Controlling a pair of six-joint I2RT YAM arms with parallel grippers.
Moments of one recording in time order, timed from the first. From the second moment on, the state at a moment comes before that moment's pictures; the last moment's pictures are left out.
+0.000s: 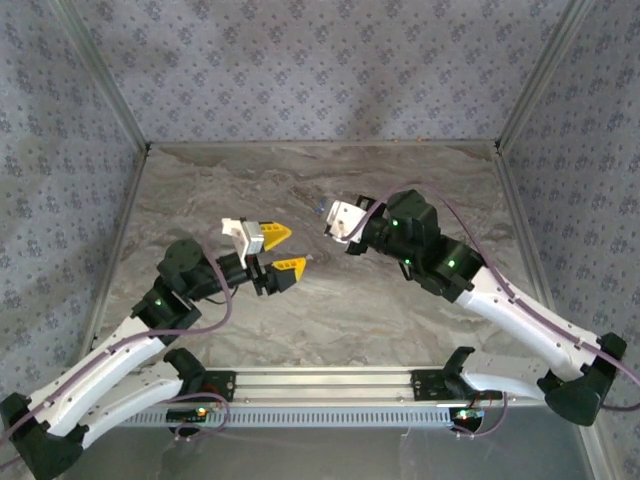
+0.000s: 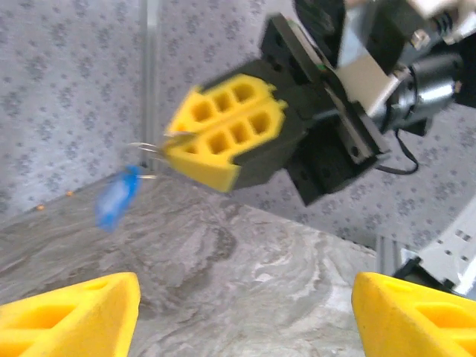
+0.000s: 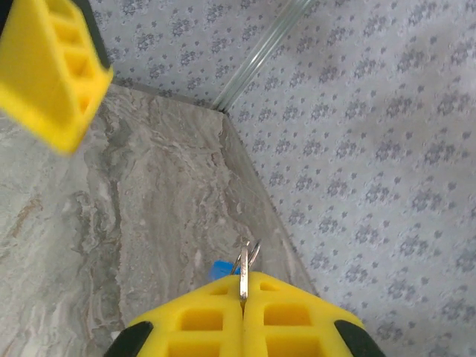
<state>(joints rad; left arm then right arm) -0.73 0.72 0.69 0.08 0.42 -0.17 0.83 1.08 1.12 -0.25 -0.07 -0.66</state>
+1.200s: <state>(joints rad) -0.45 1.26 1.10 0.11 1.06 -0.45 0.55 1.10 0.97 0.03 -0.67 -0.14</state>
